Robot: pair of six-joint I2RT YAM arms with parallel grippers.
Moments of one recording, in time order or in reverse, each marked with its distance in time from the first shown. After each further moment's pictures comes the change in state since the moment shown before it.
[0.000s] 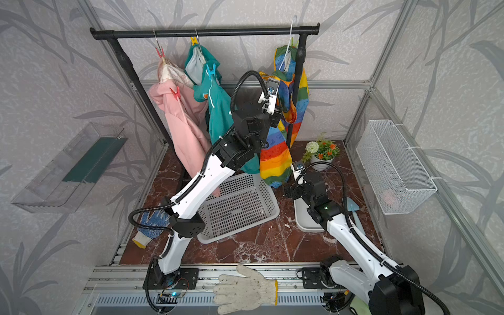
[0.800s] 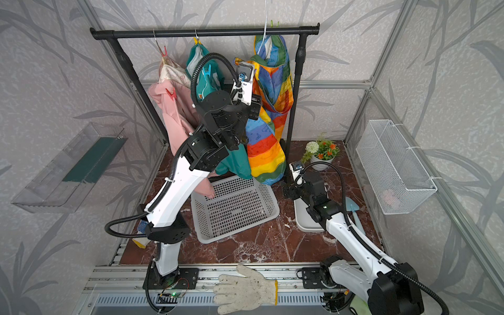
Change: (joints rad) left arm -0.002 -0.206 -0.047 -0.113 0.009 -0.009; right arm -0.001 0.023 0.000 0.000 -0.026 0.006
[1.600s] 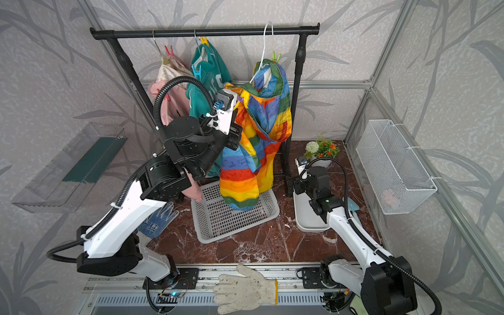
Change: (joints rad) left arm -0.092 -0.482 -0.629 -0.014 0.032 -0.027; right arm -0.138 0.079 0.043 0.053 -0.046 -0.037
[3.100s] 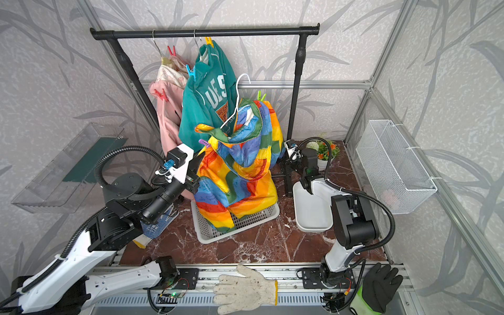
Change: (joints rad) left arm 0.048 -0.602 -0.739 0.143 0.204 0.037; right arm -0.042 0.586 0.260 0.504 -0.309 -0.058
